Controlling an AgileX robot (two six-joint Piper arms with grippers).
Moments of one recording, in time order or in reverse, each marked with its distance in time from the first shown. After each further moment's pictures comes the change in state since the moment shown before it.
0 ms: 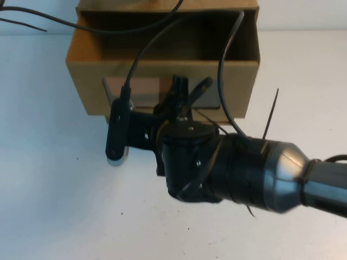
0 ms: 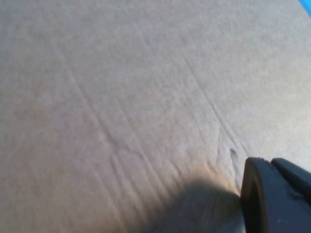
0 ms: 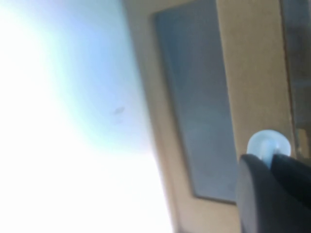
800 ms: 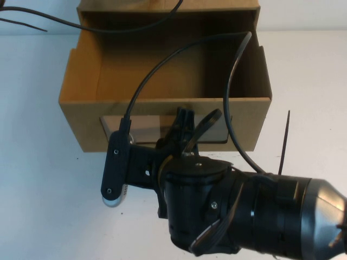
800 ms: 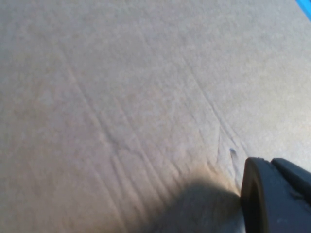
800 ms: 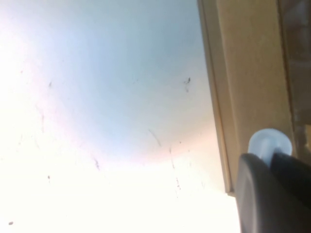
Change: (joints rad) right arm 0.137 -0.118 0.113 0.153 0.118 -0.006; left arm 0.000 0.000 0.000 -0.009 0.000 -0.003
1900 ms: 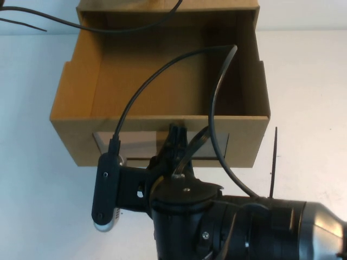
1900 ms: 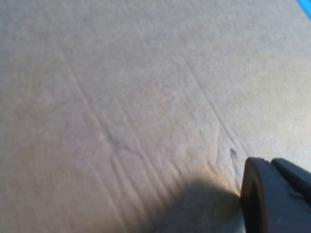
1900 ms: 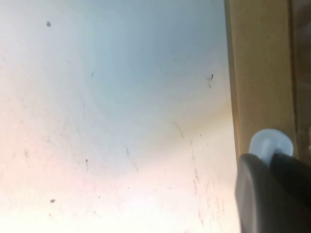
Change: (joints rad) right arm 0.079 0.000 0.002 0.027 0.065 -0.013; left arm 0.000 0.000 0.000 0.000 0.000 0.000
